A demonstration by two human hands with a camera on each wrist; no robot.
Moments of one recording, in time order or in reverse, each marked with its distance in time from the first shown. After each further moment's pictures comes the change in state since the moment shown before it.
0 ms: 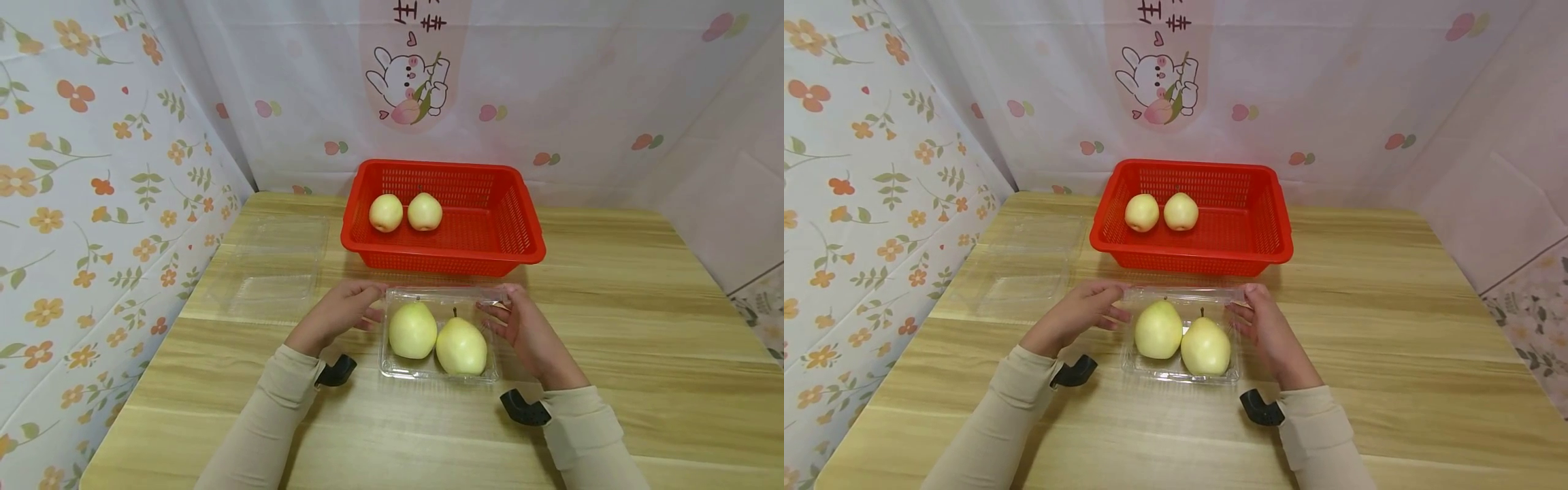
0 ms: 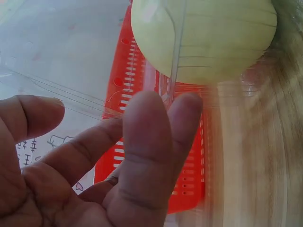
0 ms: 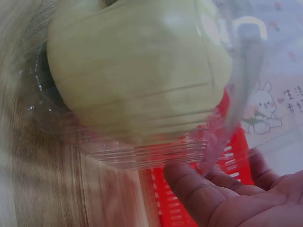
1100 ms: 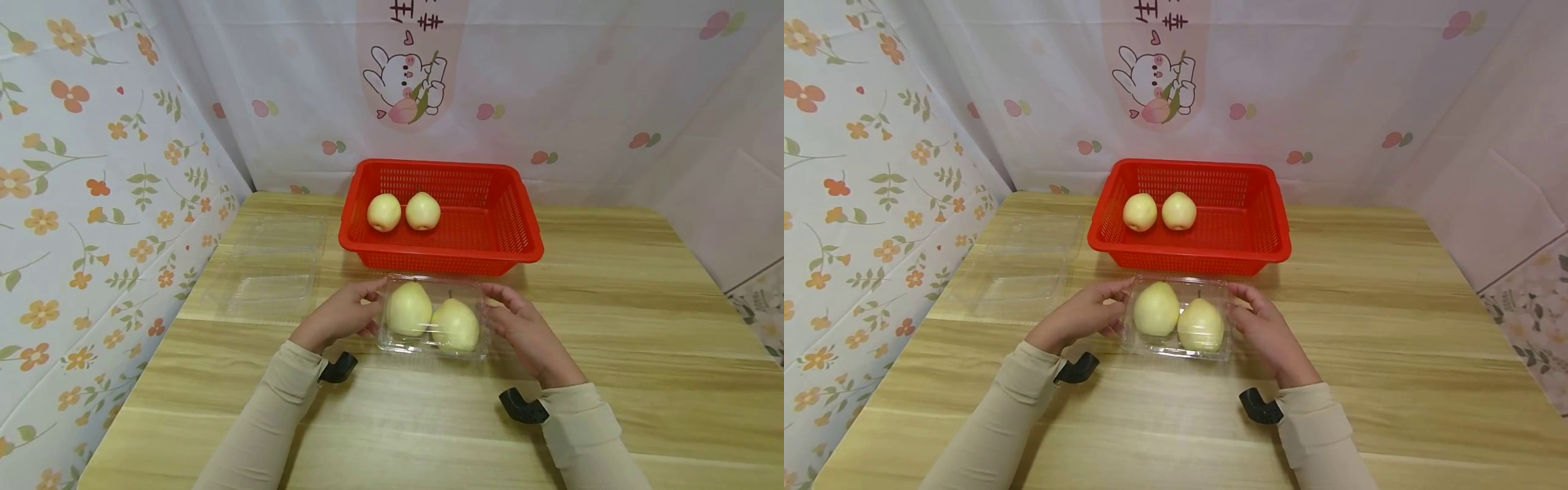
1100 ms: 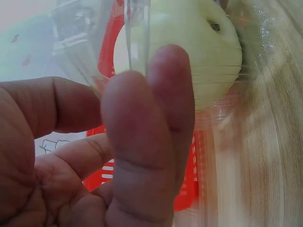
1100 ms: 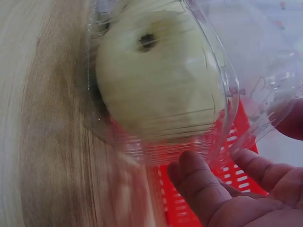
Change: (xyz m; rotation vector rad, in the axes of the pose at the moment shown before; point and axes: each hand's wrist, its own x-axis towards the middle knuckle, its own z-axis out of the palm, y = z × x) left_hand 0.007 -0.004 0.004 0.145 -0.072 0.000; right_hand 0.003 0.009 -0.007 -0.198 -0.003 0.061
